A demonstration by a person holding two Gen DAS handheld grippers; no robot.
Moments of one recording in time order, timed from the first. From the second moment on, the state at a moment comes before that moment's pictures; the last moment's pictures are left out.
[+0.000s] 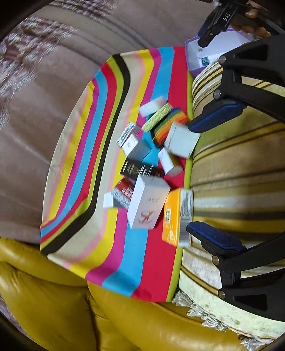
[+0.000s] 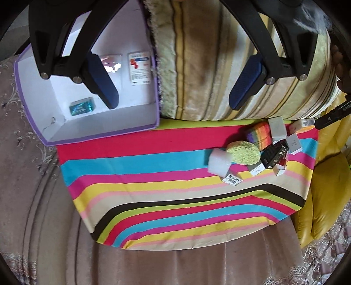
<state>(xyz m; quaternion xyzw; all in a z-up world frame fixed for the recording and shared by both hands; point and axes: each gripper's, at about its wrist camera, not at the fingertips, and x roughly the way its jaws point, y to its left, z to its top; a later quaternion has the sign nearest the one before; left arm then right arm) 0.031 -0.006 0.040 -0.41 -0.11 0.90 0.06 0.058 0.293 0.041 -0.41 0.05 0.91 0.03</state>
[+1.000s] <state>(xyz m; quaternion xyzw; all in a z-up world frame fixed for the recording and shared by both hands) -0.167 -0.037 0.023 -0.48 -0.14 0.86 0.03 -0.139 0.199 0.036 -0.44 -0.04 0.90 -0.04</state>
